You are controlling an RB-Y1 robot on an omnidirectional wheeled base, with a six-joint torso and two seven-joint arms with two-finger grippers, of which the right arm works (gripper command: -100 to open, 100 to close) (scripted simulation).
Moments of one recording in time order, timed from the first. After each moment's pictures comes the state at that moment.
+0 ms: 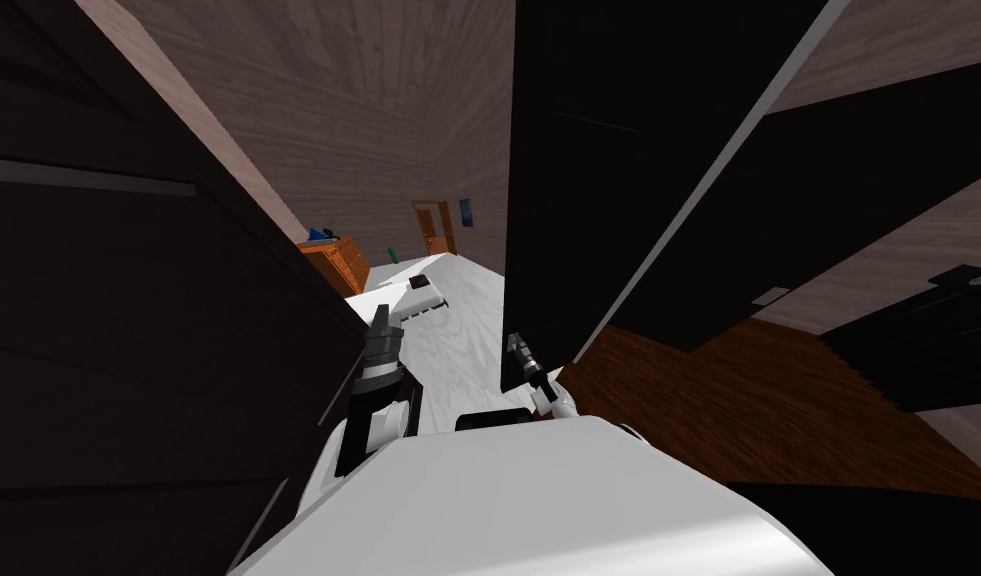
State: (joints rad) arm -0.19 -0.04 0.06 -0.57 0.21 -0.86 -0.18
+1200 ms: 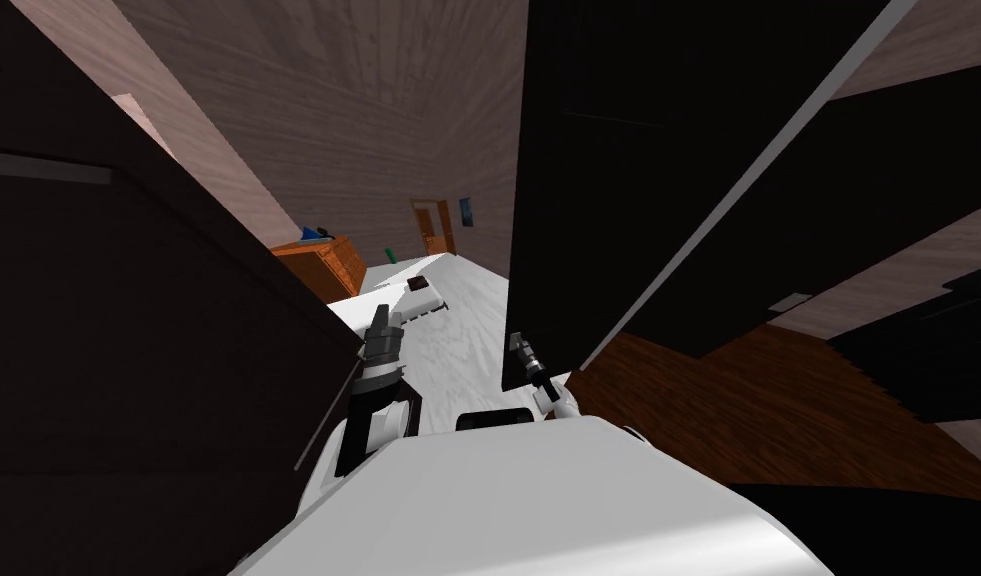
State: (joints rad) arm -0.18 -0.05 0.04 -0.58 0.19 -0.84 -0.15
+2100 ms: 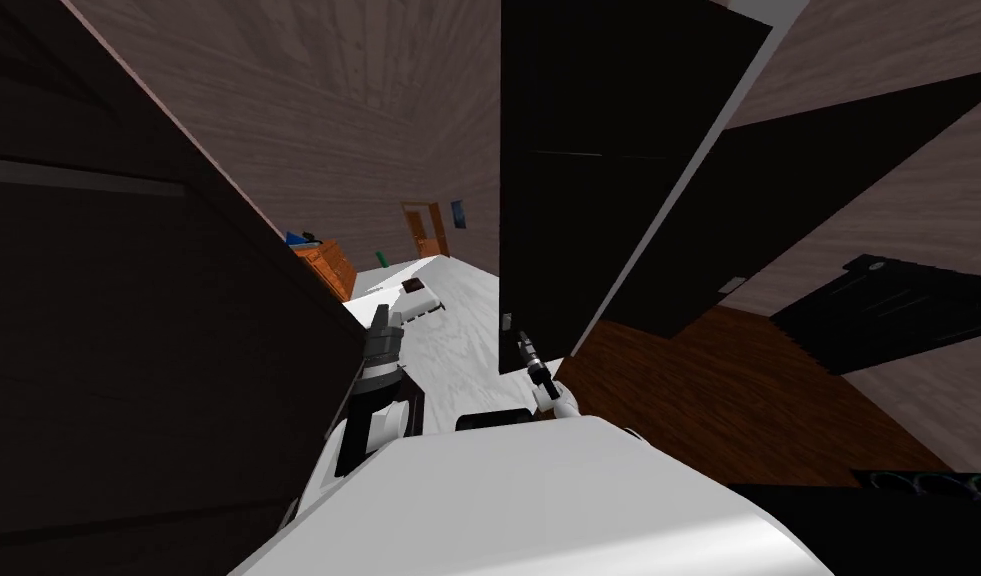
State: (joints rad) arm -0.18 -0.04 0.00 -0.60 0.16 -0.81 -0.14
